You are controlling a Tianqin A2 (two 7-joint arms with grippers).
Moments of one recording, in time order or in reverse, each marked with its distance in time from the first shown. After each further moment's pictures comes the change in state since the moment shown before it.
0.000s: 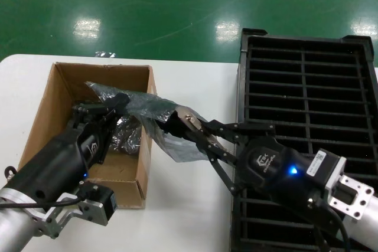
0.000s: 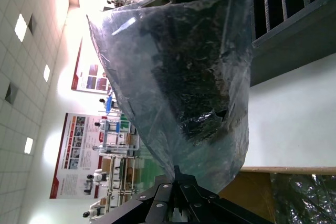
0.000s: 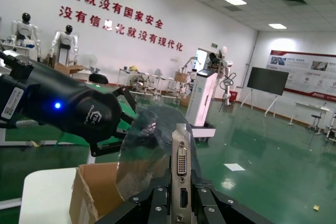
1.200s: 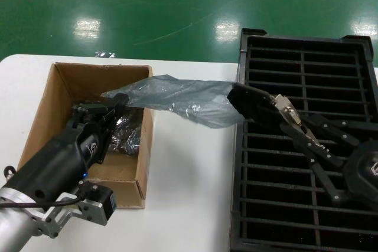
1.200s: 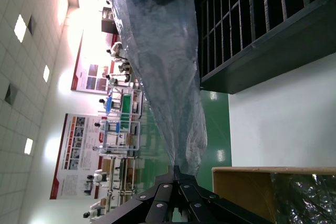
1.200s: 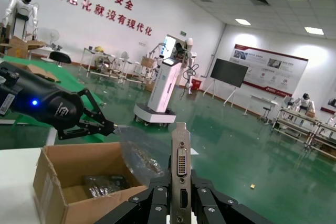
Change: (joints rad) left arm 0.000 0.000 0.000 0.000 0.000 0.000 0.000; right arm -0.402 0.269 0.446 0.322 0.147 0.046 0.043
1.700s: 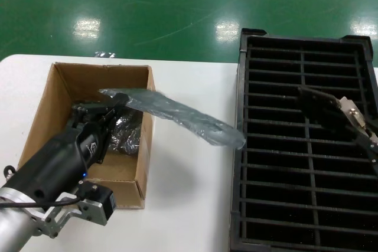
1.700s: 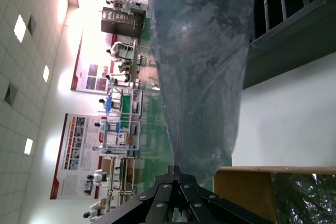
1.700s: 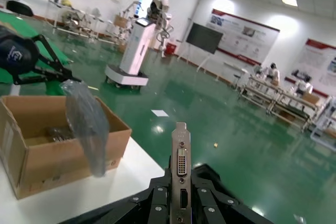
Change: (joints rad) left arm 0.000 0.000 0.000 0.000 0.000 0.000 0.000; right arm -0.164 0.071 0.208 0.001 -0.046 0.044 0.068
